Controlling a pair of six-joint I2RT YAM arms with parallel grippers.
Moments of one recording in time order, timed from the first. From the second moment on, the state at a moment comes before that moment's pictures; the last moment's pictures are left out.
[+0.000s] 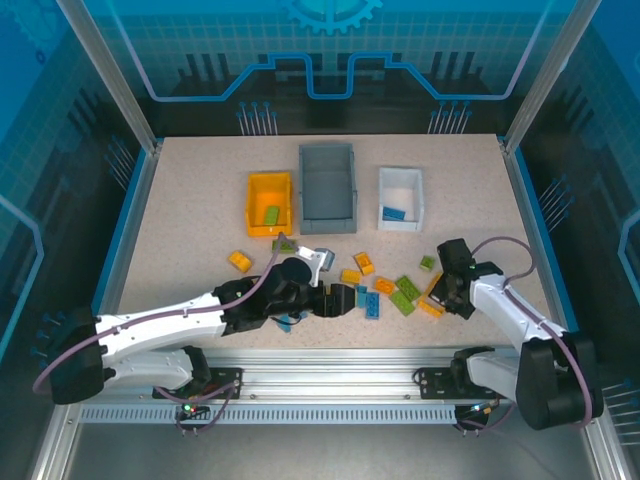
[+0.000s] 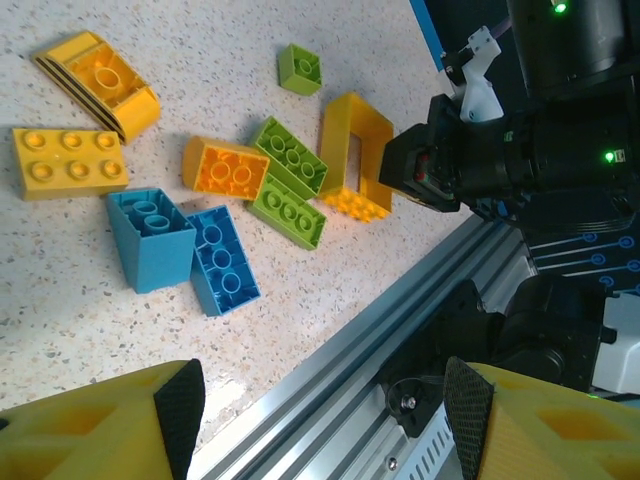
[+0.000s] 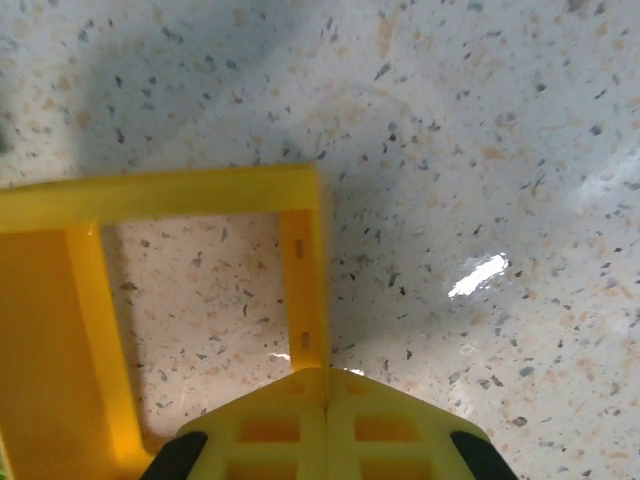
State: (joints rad) left arm -1.04 1.14 0.73 -0.14 0.05 -0.87; right arm 0.15 1.12 0.55 -0.80 0.16 0.85
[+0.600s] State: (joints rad) left arm -0.89 0.81 1.04 -0.75 -0.43 -0.80; right arm 0.75 1.72 1.53 -0.81 0.42 0.66
